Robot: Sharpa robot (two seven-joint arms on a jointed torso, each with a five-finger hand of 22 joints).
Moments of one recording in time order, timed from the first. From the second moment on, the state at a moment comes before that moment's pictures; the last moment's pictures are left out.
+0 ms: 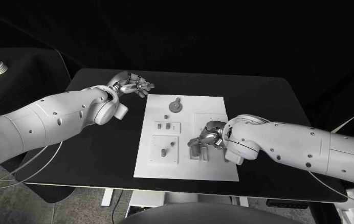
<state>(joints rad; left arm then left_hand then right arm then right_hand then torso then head) 1.22 -0.70 -0.17 1.10 -0.44 -0.24 0.25 1.10 -0.09 0.30 -0.09 0.18 0.88 0.16 0.34 0.57 0.93 0.16 0.39 0.31 0.92 0.15 0.32 0.65 0.07 0.64 0.06 1.06 0.33 1.11 -0.67 -0.17 1.51 -0.88 -0.11 -0.57 0.88 -0.06 0.39 -0.06 0.20 1.01 0.06 0.42 0.54 1.27 -0.05 1.51 1.06 1.47 -0.13 1.65 1.14 0.24 1.11 -0.04 1.66 0.69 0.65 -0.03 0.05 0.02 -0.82</state>
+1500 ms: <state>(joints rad) 1.22 -0.71 -0.17 1.10 -0.44 -0.24 0.25 1.10 -0.09 0.30 -0.09 0.18 0.88 0.16 0.34 0.57 0.93 0.16 0.38 0.31 0.92 0.15 0.31 0.64 0.07 0.64 0.06 1.06 0.33 1.10 -0.65 -0.18 1.48 -1.01 -0.04 -0.58 0.80 -0.10 0.38 -0.03 0.20 1.02 0.06 0.39 0.53 1.26 -0.05 1.49 1.06 1.47 -0.13 1.64 1.12 0.25 1.10 -0.04 1.66 0.69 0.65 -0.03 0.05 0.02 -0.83</state>
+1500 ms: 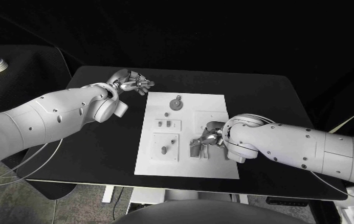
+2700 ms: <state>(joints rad) 1.22 -0.71 -0.17 1.10 -0.44 -0.24 0.24 1.10 -0.09 0.30 -0.09 0.18 0.88 0.16 0.34 0.57 0.93 0.16 0.38 0.31 0.92 0.15 0.31 0.64 0.07 0.63 0.06 1.06 0.33 1.10 -0.64 -0.18 1.47 -1.00 -0.07 -0.57 0.87 -0.06 0.46 -0.08 0.20 1.05 0.09 0.39 0.54 1.25 -0.04 1.49 1.08 1.46 -0.12 1.64 1.12 0.24 1.09 -0.04 1.66 0.70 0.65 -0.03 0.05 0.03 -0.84</state>
